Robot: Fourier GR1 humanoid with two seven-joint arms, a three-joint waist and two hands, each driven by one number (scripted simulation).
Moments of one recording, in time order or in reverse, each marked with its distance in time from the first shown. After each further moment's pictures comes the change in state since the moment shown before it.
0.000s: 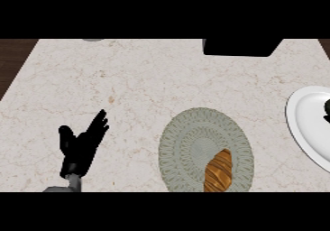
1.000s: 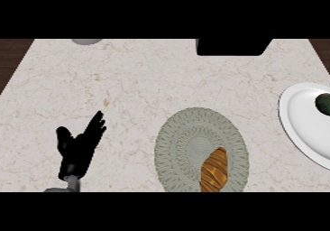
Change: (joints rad) left arm 0.012 -0.008 0.020 0.001 -0.009 0.012 -0.003; right arm 0.057 -0.082 -0.333 0.220 -0.355 0.483 -0.503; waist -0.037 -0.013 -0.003
